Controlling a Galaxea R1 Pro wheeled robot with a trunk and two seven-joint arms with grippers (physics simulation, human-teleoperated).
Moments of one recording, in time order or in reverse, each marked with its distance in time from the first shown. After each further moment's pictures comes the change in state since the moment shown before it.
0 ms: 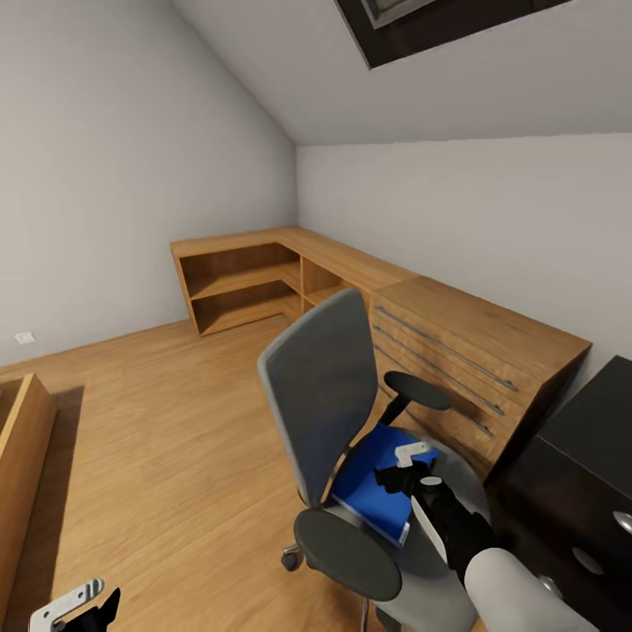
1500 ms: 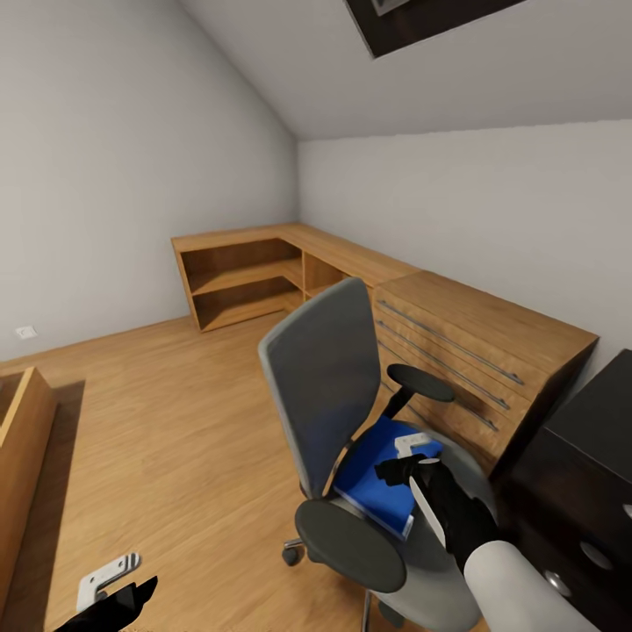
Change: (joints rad) left arm -0.100 -0.007 -0.053 -0.024 0.013 0.332 -0.009; right arm 0.002 0.001 0.001 -0.156 -0.007 0.264 0.001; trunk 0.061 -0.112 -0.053
